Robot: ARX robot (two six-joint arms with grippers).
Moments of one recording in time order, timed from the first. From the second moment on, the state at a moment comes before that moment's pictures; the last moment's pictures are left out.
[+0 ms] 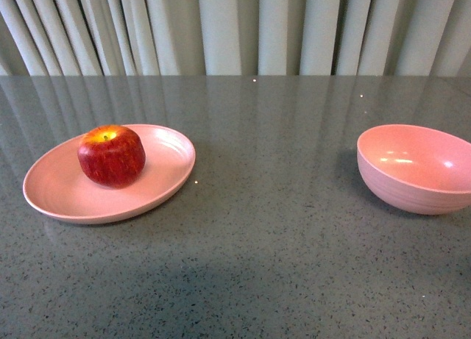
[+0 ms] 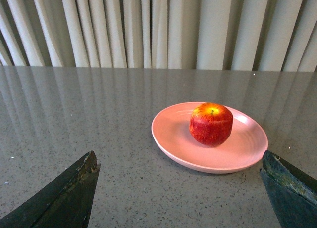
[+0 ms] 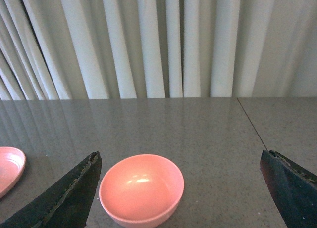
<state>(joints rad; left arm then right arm) 0.00 0.01 0.01 0.00 0.00 -0.01 0.01 0.58 0.31 0.31 -0.06 0.05</state>
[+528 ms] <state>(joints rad) 0.00 0.01 0.01 0.00 0.00 -0.01 0.00 1.55 0.98 -0.03 -0.09 0.03</state>
